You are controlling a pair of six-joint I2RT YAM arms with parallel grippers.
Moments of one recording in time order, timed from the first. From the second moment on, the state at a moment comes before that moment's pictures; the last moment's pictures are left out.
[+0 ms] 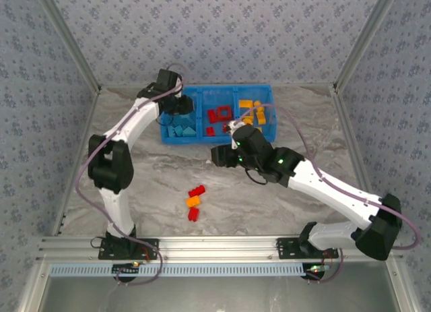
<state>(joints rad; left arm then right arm) -0.33 2.01 1.80 -0.67 0.13 -0.39 0.92 1.27 1.13 -0.44 0.11 0.48</state>
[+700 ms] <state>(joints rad) -0.29 2.44 2.25 -0.81 0.20 -0.61 1.18 1.72 1.38 -0.09 0.51 0.08</state>
